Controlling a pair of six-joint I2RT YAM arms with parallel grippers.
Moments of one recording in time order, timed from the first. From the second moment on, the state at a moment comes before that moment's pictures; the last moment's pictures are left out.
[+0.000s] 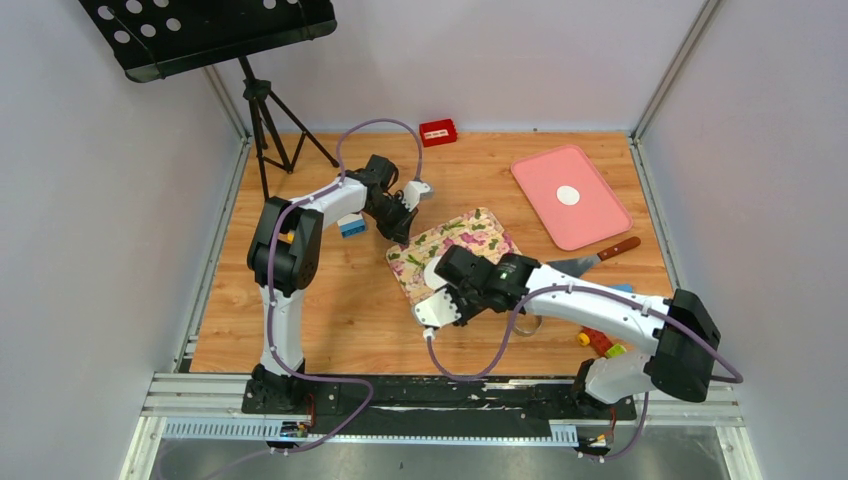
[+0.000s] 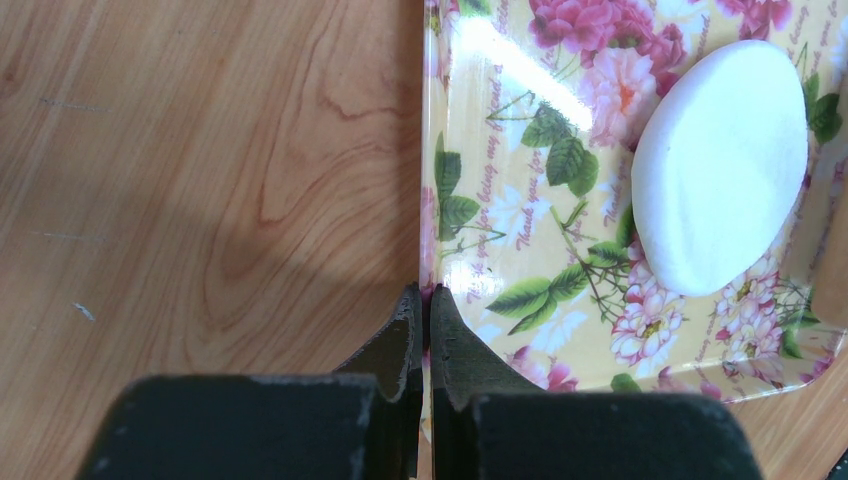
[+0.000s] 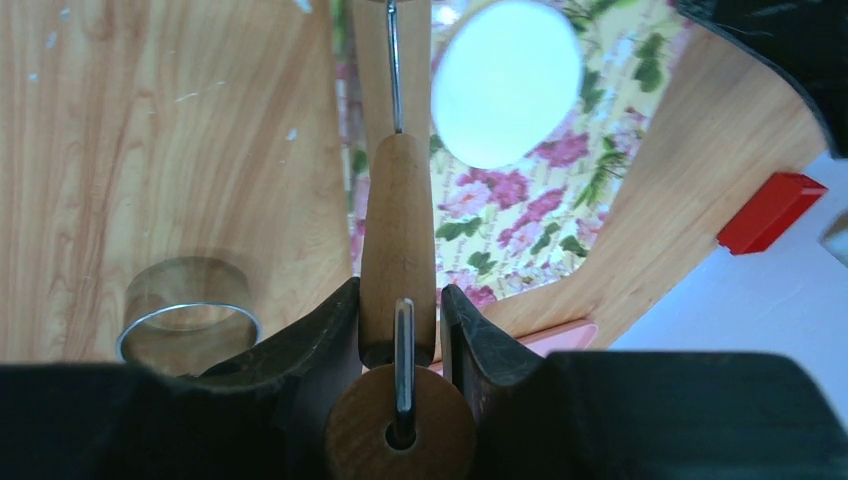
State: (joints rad) left arm -0.40 2.09 1.51 -0.64 0.55 0.49; right arm 1.07 1.40 1.06 -0.83 0.15 -1.12
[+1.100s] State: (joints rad) left arm -0.40 2.09 1.50 -0.64 0.54 0.49; right arm 0.94 1.43 0.99 -0.58 0.08 -1.21
